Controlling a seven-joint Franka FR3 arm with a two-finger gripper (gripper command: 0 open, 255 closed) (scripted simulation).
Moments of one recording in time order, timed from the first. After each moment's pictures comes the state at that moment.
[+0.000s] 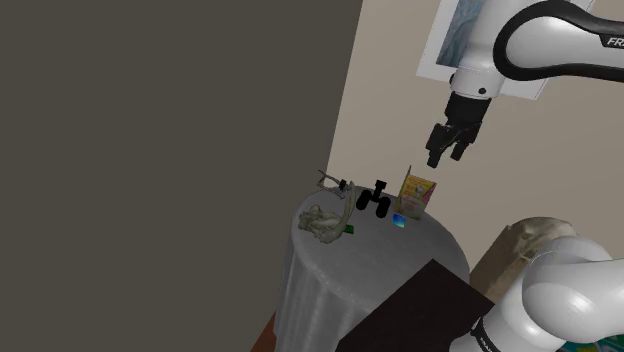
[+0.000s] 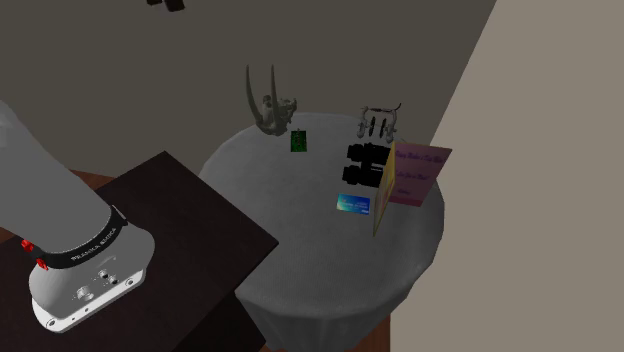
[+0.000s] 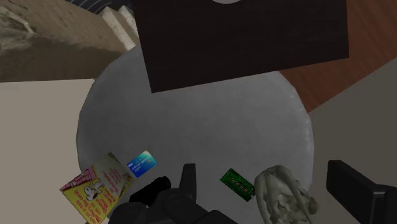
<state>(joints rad) -0.01 -0.82 0.00 -2.39 -0.10 1.56 0.14</state>
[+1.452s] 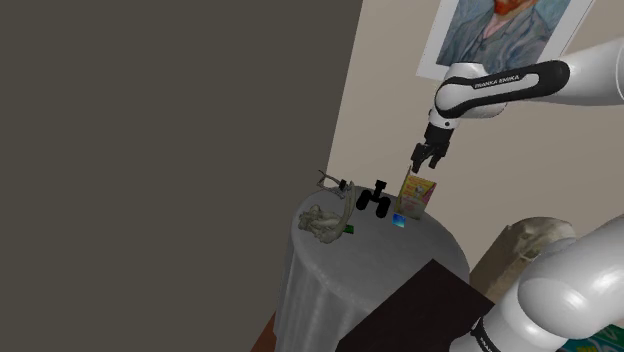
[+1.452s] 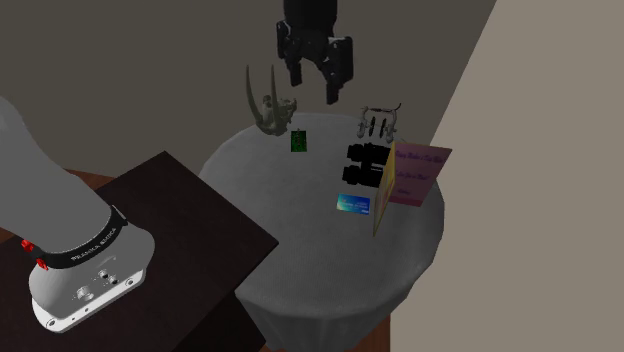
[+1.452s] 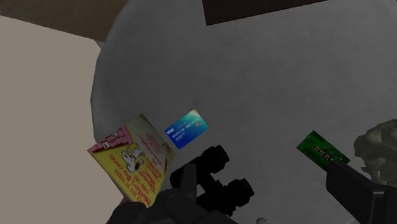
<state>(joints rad) -0.08 -0.31 -0.38 -2.31 -0.17 2.03 -0.23</state>
